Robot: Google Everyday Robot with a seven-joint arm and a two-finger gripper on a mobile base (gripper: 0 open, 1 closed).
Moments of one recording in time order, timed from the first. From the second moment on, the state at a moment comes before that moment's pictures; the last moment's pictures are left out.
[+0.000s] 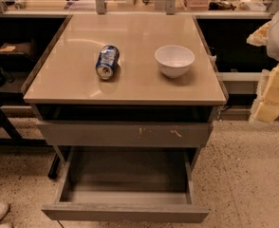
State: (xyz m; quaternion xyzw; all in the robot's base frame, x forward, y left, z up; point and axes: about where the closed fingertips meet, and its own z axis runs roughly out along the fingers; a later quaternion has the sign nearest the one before) arm 0.438 -0.217 0.976 -0.60 0.78 -0.03 0.16
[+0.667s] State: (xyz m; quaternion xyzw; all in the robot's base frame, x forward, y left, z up) arm 0.438 -0.217 0.976 -0.60 0.78 -0.03 0.16
